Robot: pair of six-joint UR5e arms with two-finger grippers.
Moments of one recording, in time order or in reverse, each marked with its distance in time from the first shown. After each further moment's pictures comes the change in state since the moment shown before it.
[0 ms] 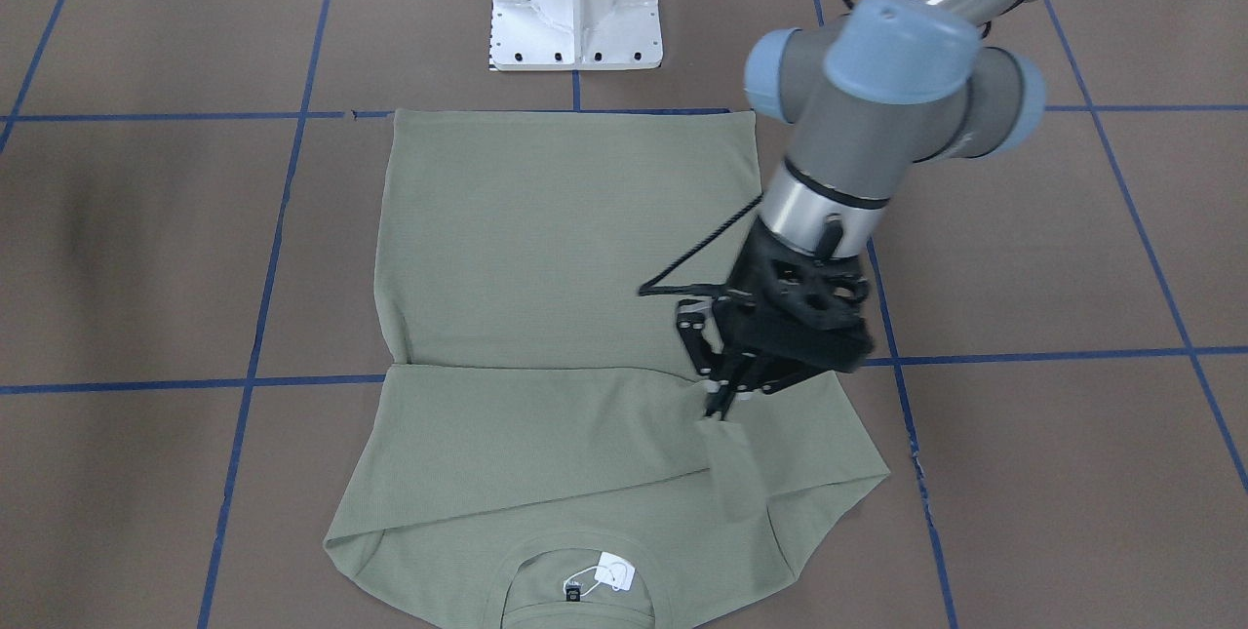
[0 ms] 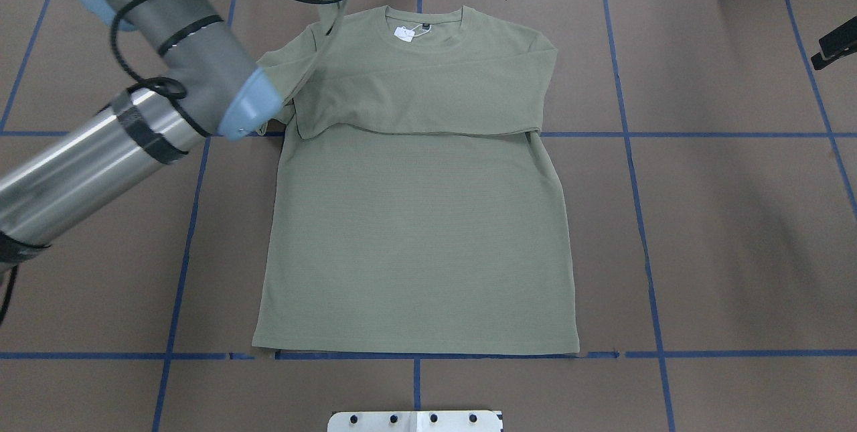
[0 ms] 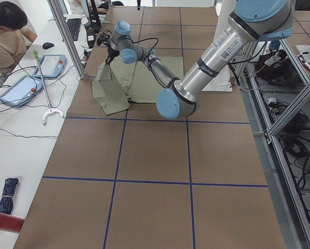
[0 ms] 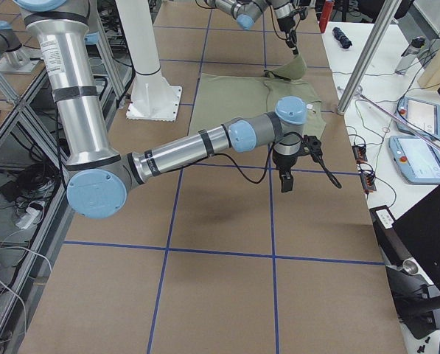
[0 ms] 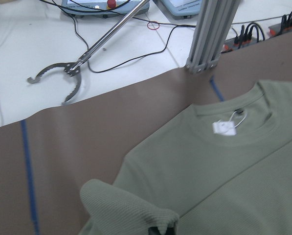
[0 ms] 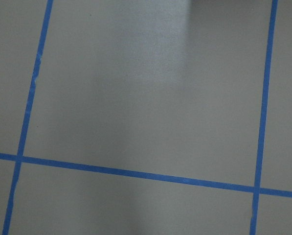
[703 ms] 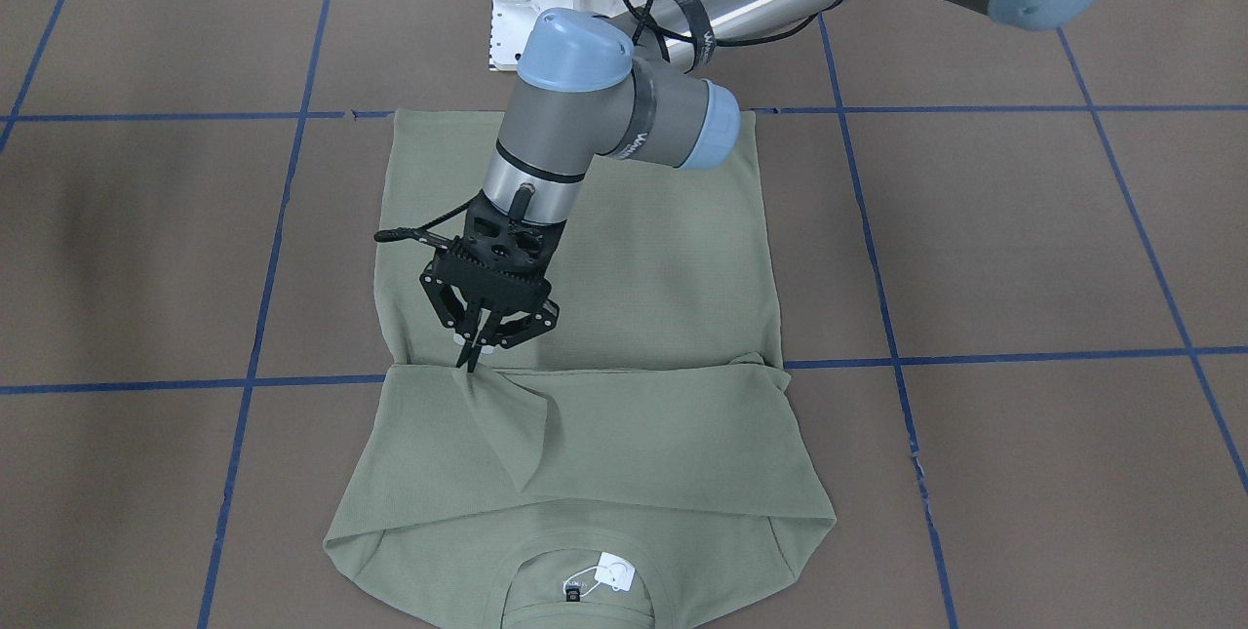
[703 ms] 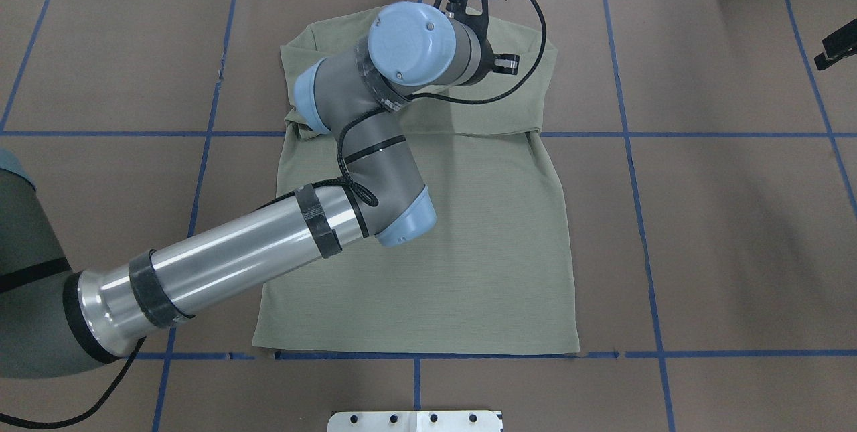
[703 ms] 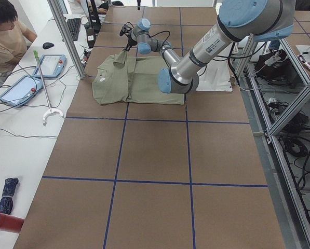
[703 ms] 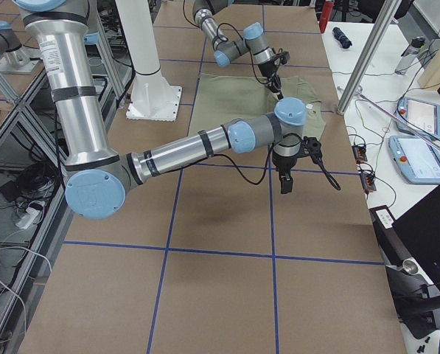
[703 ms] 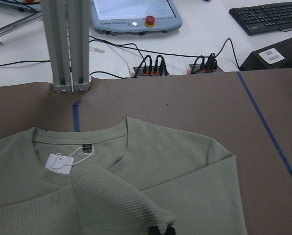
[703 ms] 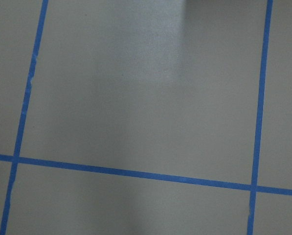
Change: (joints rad) left arm 0.279 -0.175 0.260 -0.274 0.255 -0.079; right arm 0.004 -0.004 -0.001 0.000 -0.002 0.006
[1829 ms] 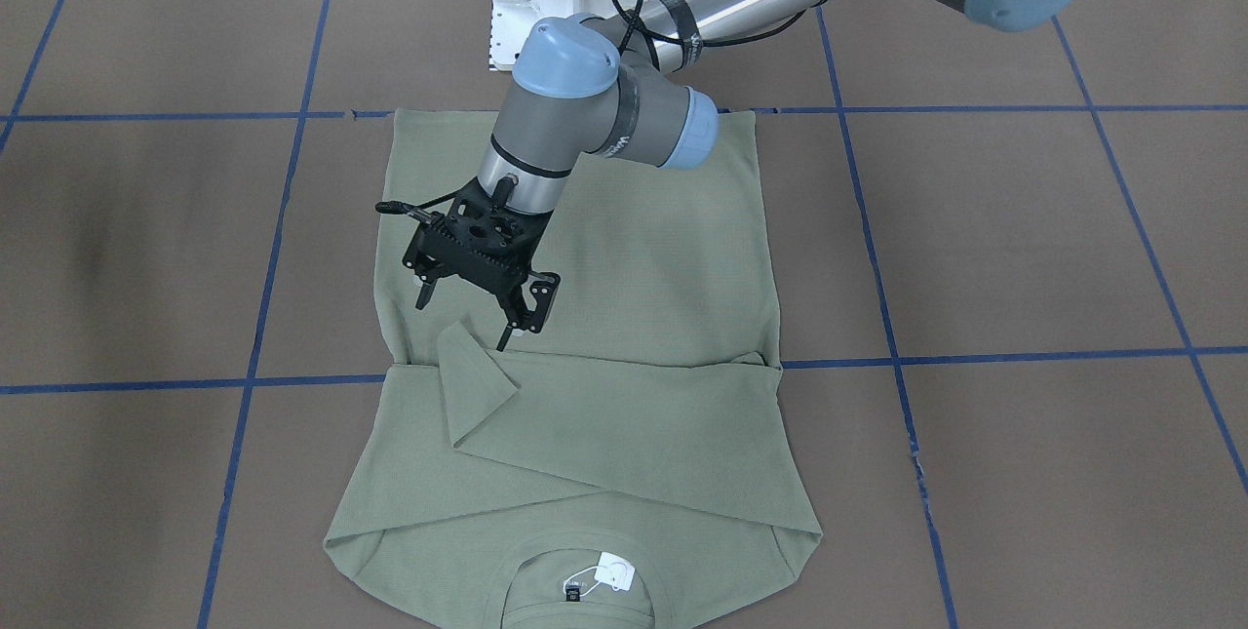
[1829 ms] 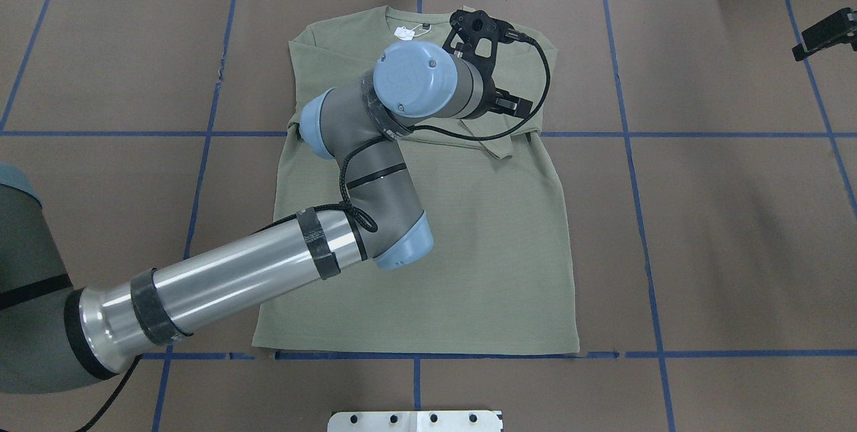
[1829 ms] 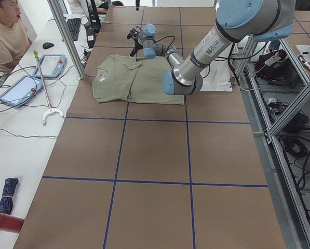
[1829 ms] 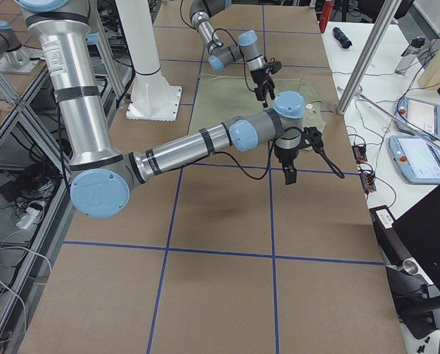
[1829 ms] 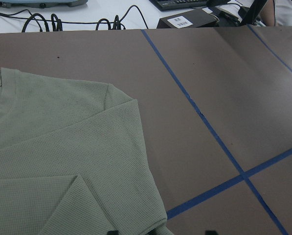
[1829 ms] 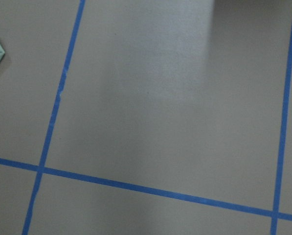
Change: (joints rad) left arm -0.007 0.041 -0.047 0.085 -0.089 0.143; right arm -0.053 0.027 0.001 0.138 0.010 0.027
